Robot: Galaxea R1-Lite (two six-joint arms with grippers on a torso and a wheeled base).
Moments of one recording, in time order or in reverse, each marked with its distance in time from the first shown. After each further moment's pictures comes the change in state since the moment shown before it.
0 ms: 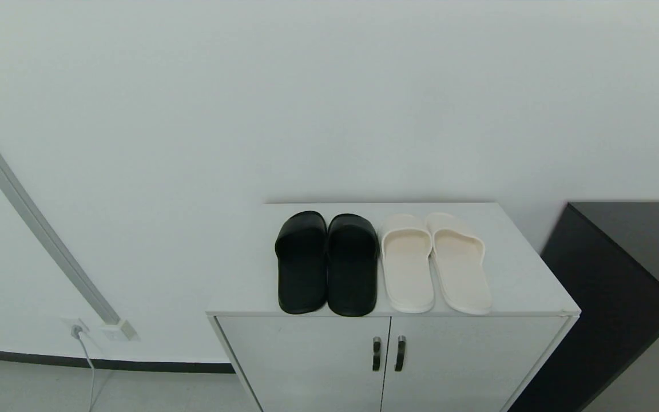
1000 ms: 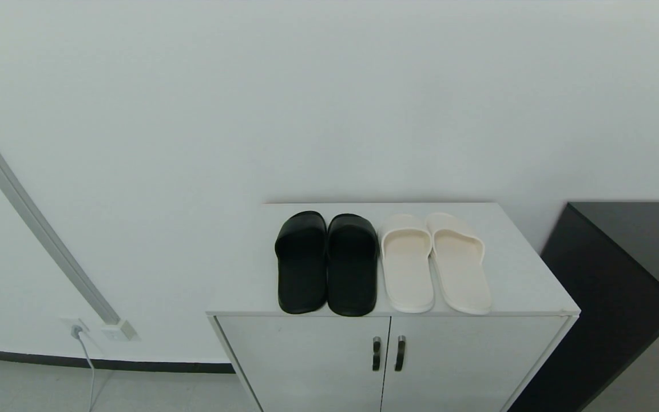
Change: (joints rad) left arm 0.000 0.000 0.000 0.000 0.000 0.009; right arm 0.011 0.255 -0.278 0.047 0.054 0.036
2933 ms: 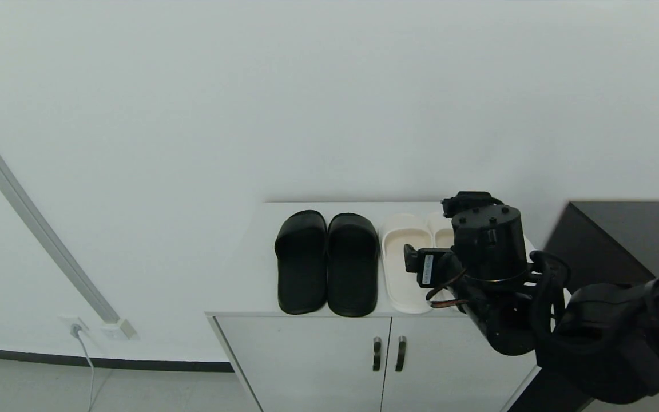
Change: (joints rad) left arm 0.000 0.000 0.000 0.000 -0.005 0.005; right arm 0.785 1.590 -0.657 -0.637 -0.811 0.285
